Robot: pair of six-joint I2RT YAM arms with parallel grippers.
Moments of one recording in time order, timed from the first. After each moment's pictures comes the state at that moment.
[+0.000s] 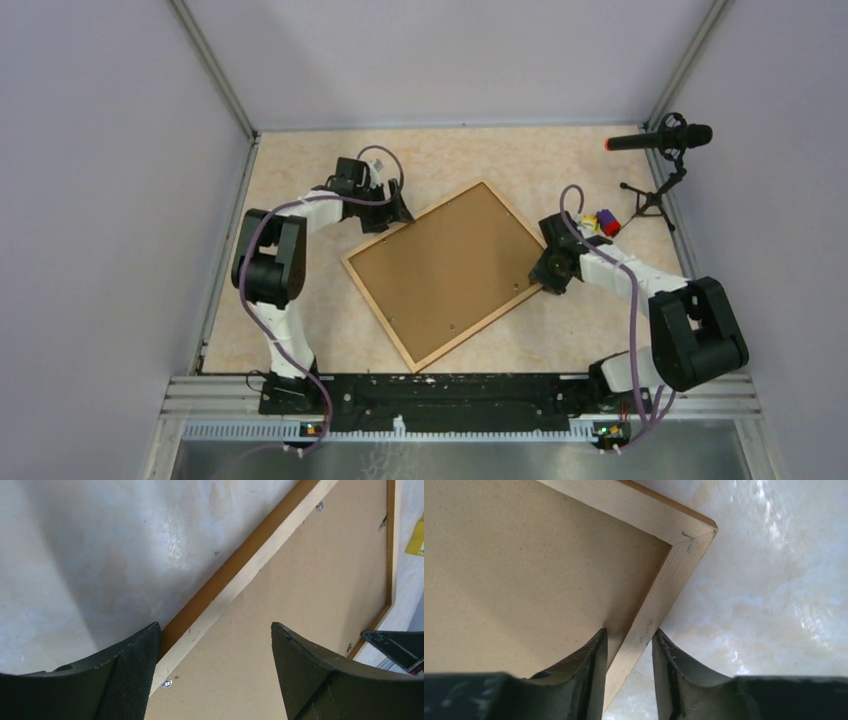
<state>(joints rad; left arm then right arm) -0.22 1.96 1.28 -0.27 0.46 -0.44 0.36 1.38 0.71 -0.52 0.15 0.96</state>
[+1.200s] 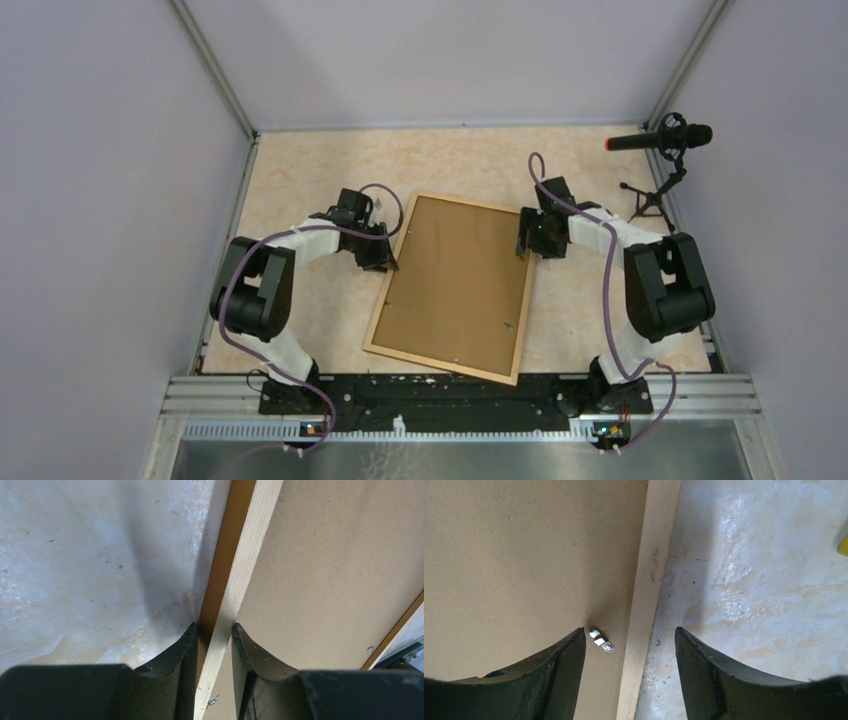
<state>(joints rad) -0.29 1.70 0.95 -0.38 0.35 -0.46 0.29 1.66 0.99 -0.44 0.02 0.41</state>
